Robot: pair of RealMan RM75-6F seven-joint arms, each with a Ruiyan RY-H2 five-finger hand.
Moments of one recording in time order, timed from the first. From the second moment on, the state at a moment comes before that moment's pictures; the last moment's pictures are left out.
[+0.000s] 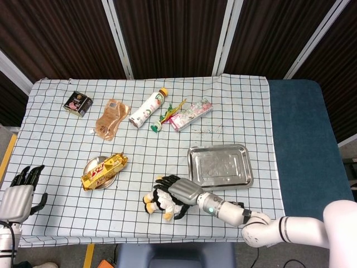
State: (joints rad) left arm -0.17 -1.18 -0.02 -1.59 1.34 1.41 0.19; right arm 0.91 -1.55 0.17 -1.59 -1.28 0.51 -0.08
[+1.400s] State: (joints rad) left arm -0.16 -1.18 -0.04 -1.61 1.36 1.38 0.21; right arm 0.68 -1.55 0.14 -1.46 -1.21 1.10 -0.28
